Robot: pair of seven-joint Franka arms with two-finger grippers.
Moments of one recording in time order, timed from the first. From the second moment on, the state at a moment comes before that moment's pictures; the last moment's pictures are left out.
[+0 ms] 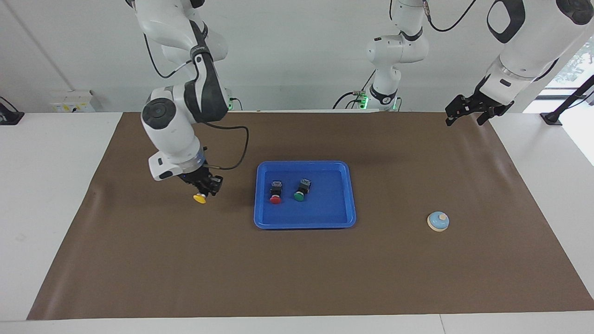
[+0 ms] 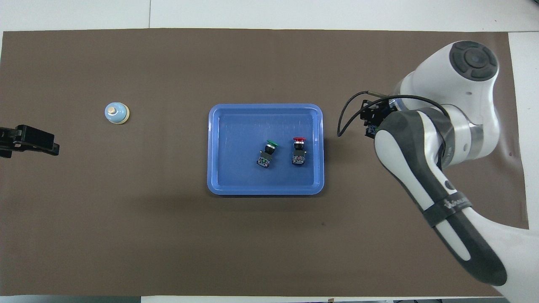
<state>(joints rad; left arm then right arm) -0.02 -0.04 0.01 -1.65 -0.02 1.49 0.03 0.11 0.25 0.13 -1.77 0.02 1.99 0.56</state>
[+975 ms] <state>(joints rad) -0.02 -0.04 0.01 -1.65 -0.02 1.49 0.03 0.59 0.45 0.13 -1.63 0.05 2.15 0.92</state>
